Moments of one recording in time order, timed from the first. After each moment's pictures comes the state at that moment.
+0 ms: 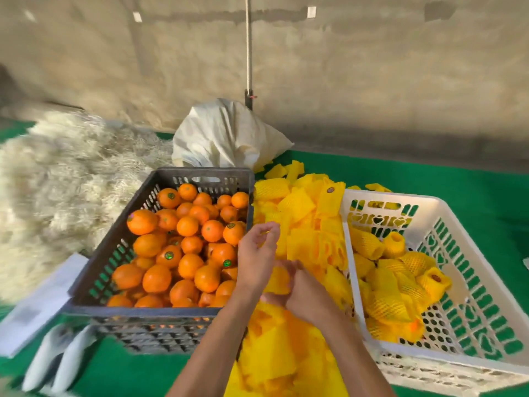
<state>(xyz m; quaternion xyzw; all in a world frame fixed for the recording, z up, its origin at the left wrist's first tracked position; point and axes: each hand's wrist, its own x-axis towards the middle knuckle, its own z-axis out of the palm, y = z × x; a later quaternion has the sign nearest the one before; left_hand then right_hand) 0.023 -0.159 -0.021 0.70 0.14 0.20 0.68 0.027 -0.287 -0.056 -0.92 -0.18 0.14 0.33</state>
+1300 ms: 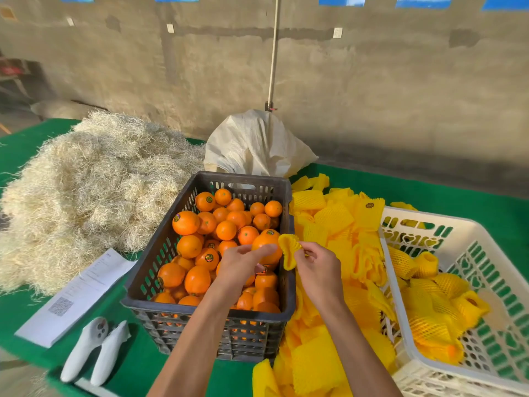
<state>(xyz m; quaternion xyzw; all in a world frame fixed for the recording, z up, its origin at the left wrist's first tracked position) -0.023 -0.025 -0.010 0.67 0.25 0.04 0.69 0.021 -0.191 -0.022 -0.85 -0.06 -0.07 0.52</state>
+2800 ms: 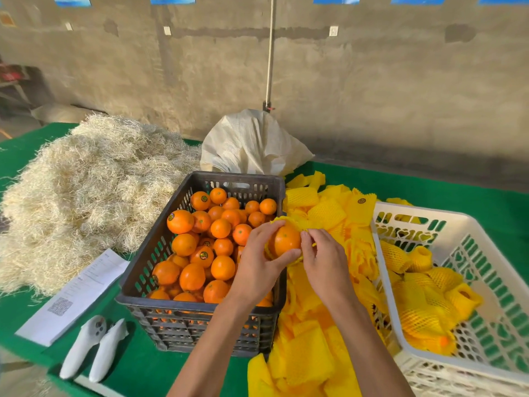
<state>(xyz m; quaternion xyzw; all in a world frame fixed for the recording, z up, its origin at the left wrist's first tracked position) -0.039 -0.079 0.010 0.81 0.02 0.18 0.55 0.011 -0.223 0.013 -0.88 -0.18 -0.15 0.41</state>
